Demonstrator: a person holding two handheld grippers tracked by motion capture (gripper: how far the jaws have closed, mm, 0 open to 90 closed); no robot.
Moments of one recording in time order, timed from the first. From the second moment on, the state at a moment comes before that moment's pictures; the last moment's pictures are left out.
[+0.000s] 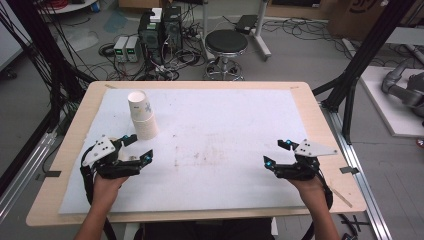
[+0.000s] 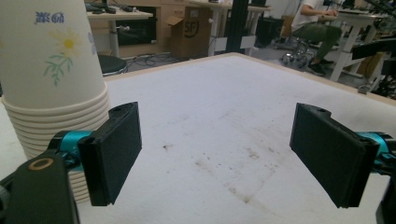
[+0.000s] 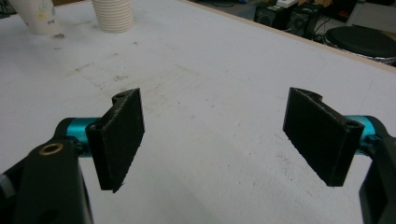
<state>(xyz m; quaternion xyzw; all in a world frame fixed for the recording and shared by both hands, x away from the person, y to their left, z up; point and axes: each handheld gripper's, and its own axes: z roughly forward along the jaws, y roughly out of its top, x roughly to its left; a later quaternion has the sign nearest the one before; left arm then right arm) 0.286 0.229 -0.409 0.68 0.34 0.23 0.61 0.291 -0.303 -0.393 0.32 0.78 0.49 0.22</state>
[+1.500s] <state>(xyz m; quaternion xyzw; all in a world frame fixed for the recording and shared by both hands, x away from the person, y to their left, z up) 0.390 0.238 -0.319 0.69 0.43 0.29 0.52 0.291 -0.302 -0.392 0.32 0.78 0.49 0.21</state>
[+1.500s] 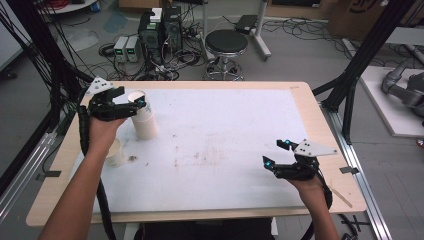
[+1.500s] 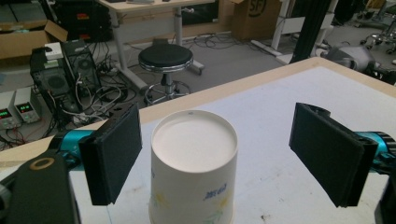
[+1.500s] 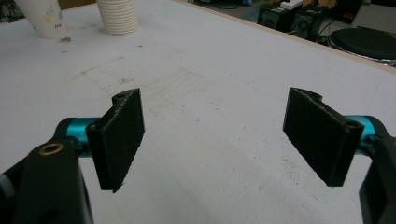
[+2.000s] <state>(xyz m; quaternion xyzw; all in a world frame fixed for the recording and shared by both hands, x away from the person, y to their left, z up) 0.417 0.231 -0.338 0.70 0.44 0.27 0.49 0.290 -0.304 -0.390 0.32 0.78 0.50 0.21</state>
